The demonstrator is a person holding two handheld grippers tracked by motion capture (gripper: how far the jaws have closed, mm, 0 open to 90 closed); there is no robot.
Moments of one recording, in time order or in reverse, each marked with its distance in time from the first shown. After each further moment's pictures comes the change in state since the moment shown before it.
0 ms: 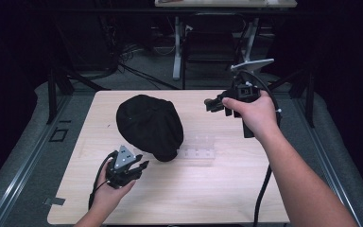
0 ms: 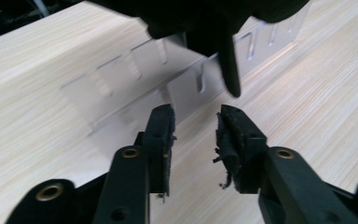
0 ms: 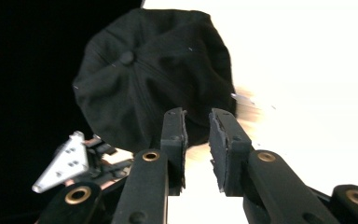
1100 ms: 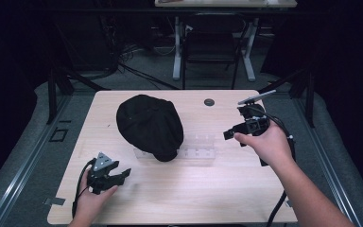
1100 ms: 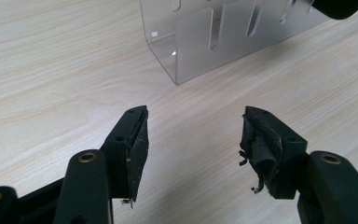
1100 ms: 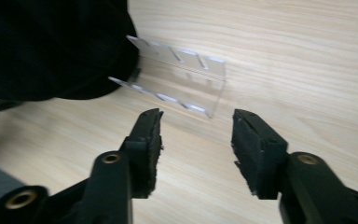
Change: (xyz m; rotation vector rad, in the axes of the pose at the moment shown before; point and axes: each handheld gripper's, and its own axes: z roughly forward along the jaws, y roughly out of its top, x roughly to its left) left arm 0.045 -0.060 -0.001 0.073 0.058 -0.161; right arm -0.053 -0.061 0.019 0.062 -0.315 -0.147
